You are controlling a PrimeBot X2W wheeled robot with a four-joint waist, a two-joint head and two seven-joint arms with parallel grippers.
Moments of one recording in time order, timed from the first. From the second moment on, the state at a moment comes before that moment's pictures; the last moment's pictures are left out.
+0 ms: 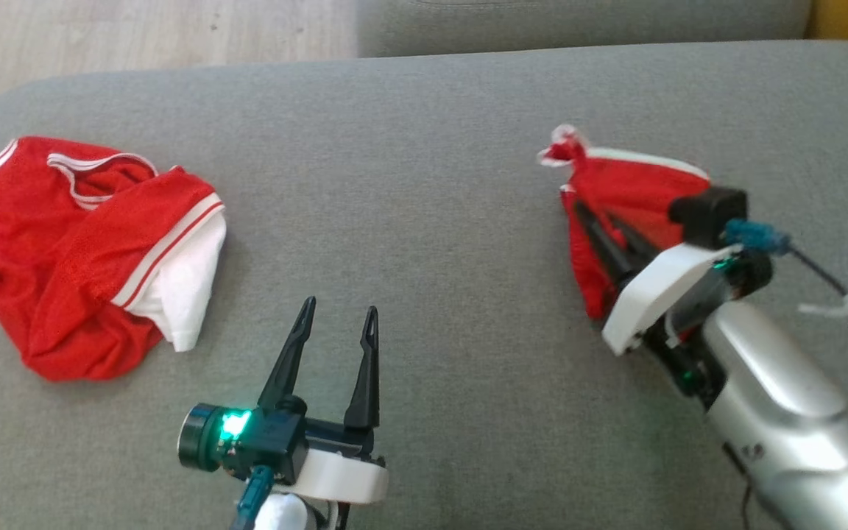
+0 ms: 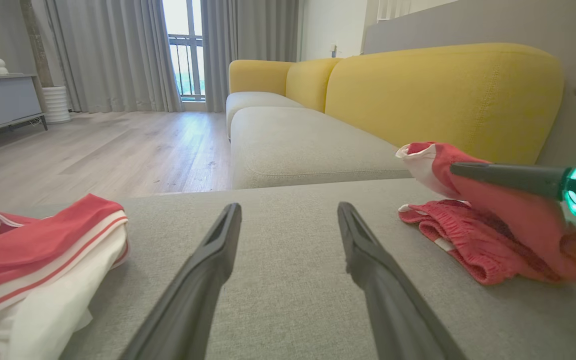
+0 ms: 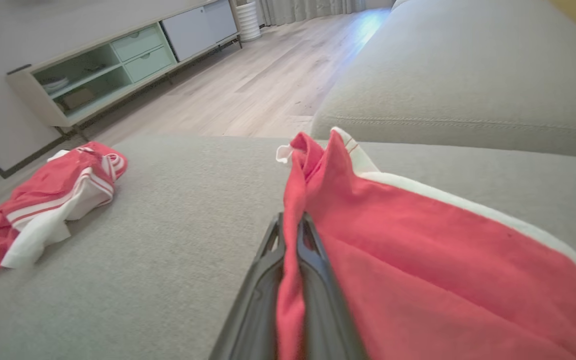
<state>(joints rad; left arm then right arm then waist) -0.09 0.05 -0.47 0.16 -0.18 0.16 -0.26 -0.56 -0.29 0.62 0.55 0.63 0.12 0.00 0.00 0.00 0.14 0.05</state>
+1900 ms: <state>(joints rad) 0.23 0.06 -0.38 0.05 -0.15 0.21 -0.26 0.19 -0.20 0.12 0.14 0.26 0.12 -0.25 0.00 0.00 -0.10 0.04</state>
